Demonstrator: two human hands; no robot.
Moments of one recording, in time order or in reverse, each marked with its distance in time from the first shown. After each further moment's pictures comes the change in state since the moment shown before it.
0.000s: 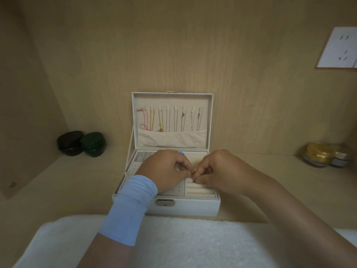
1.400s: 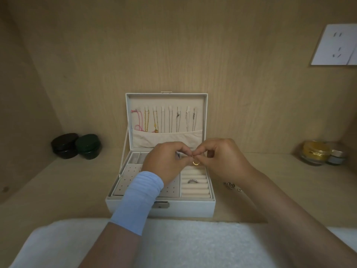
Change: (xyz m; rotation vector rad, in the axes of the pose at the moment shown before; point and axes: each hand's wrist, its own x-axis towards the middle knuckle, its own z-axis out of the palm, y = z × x) left_hand 0.023 0.006 0.016 -0.108 0.218 -0.010; right_hand 0.021 0.032 0.004 0.135 0.414 -0.139
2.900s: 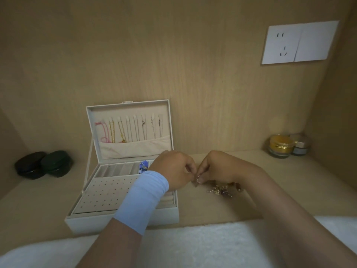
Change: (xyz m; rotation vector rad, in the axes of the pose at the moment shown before) left_hand 0.028 0.062 0.062 0.411 -0.345 0.261; right_hand -0.022 0.052 -0.064 -0.151 -0.499 0.355
